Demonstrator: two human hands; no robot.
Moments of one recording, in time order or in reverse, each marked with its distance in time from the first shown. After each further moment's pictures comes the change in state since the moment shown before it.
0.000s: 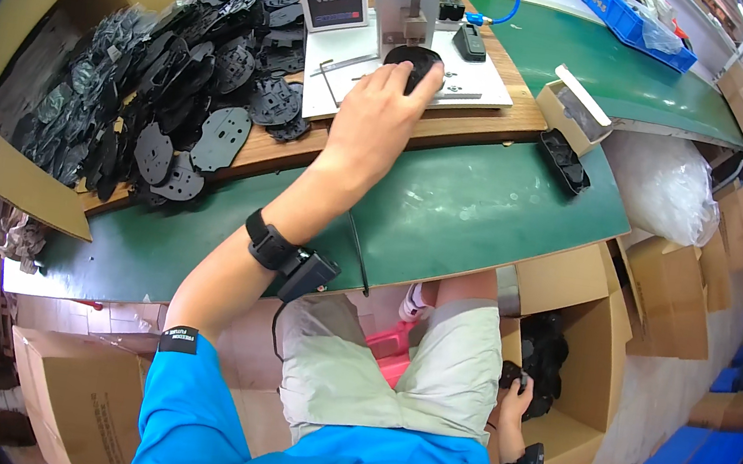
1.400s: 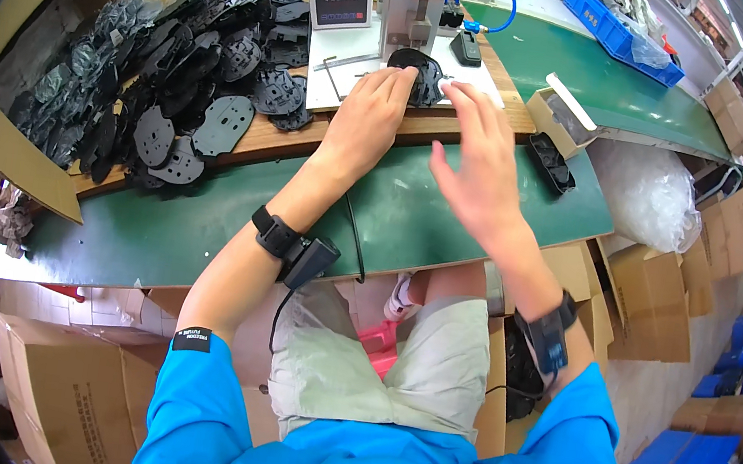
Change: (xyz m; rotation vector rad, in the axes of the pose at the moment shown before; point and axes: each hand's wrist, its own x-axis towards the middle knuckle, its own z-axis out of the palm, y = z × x) left_hand -0.025 -0.024 0.023 -0.210 0.118 -0.019; right_hand 0.057 -0.529 0.063 0.069 -0.067 -1.381
